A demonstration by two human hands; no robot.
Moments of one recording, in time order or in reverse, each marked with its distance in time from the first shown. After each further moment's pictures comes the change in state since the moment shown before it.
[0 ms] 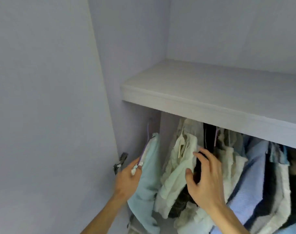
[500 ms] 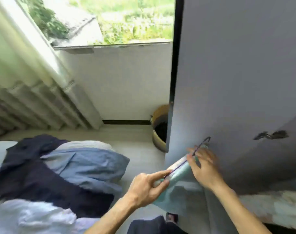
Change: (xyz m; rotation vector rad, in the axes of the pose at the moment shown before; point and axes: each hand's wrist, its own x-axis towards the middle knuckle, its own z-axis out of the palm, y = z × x) left_hand -0.354 -0.087 -0.057 0.346 0.444 -0.542; right_hand -0.149 -0.176 0.142 0.525 -1.107 -0.588
